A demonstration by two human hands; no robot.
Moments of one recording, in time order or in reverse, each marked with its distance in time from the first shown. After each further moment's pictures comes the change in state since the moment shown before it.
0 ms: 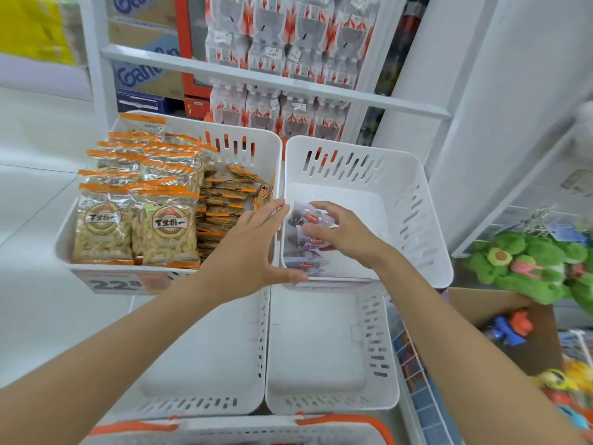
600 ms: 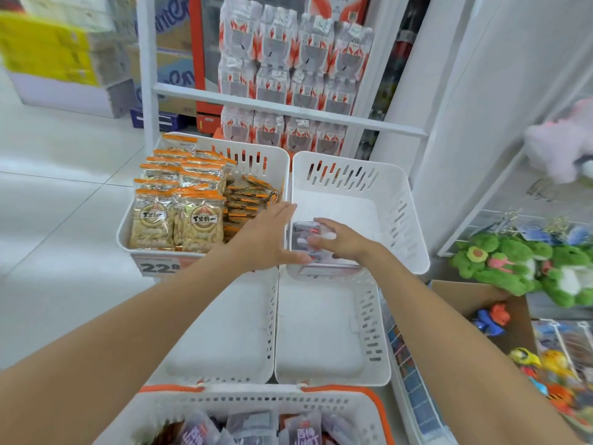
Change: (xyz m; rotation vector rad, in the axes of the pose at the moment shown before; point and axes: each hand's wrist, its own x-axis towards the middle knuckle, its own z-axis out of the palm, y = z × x) left_hand -0.003 0.014 -0.023 0.032 -0.077 -0.019; right_hand -0.020 -0.007 0.001 -0.208 -0.086 0.192
